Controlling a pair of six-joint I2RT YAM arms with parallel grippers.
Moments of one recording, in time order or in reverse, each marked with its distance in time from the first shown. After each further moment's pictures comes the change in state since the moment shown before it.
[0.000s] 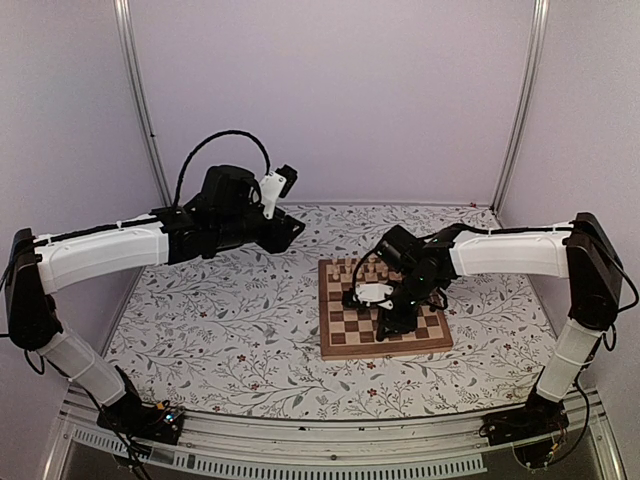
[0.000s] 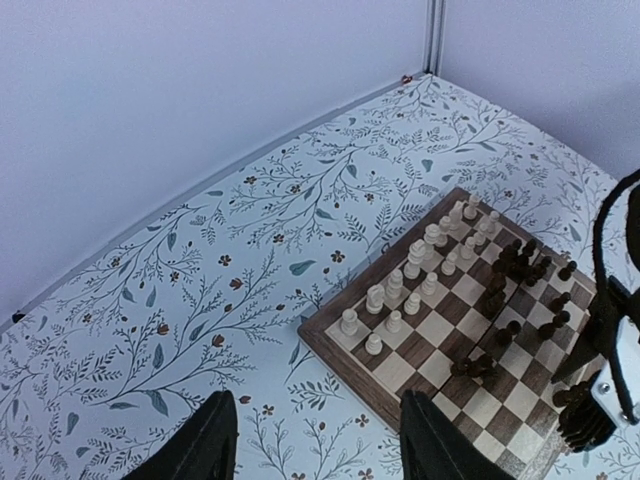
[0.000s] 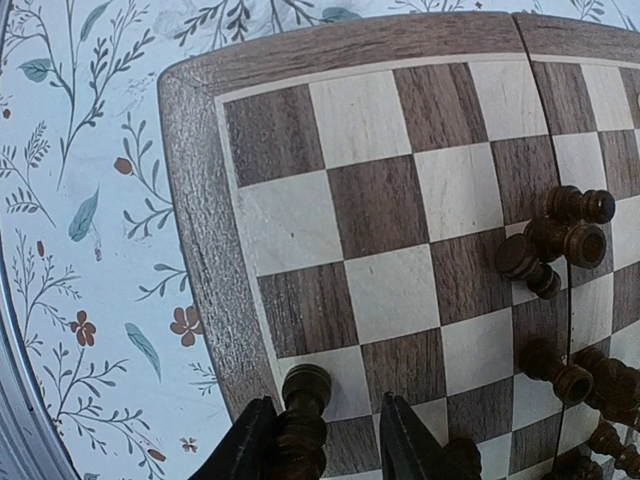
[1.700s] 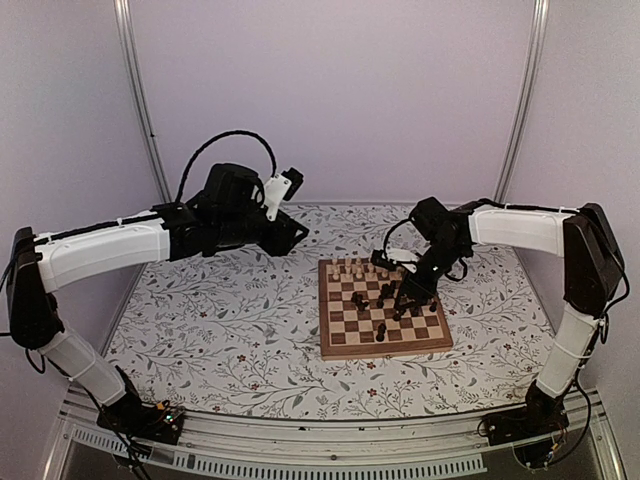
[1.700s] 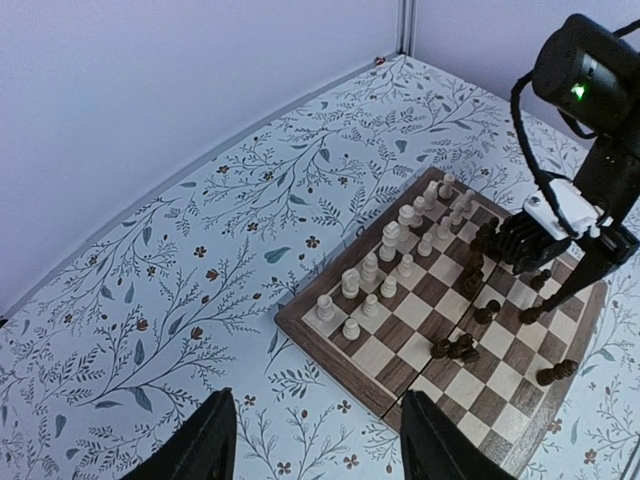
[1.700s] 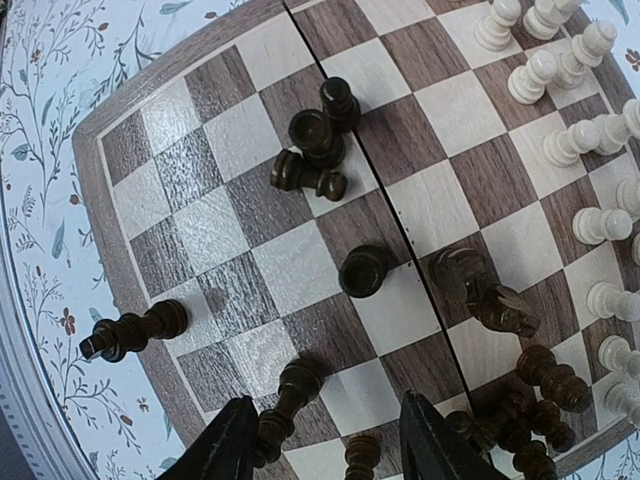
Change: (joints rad) left arm -0.006 0.012 0.035 -0.069 0.059 0.016; right arm -0.277 0.040 0.096 -0.091 -0.174 0.011
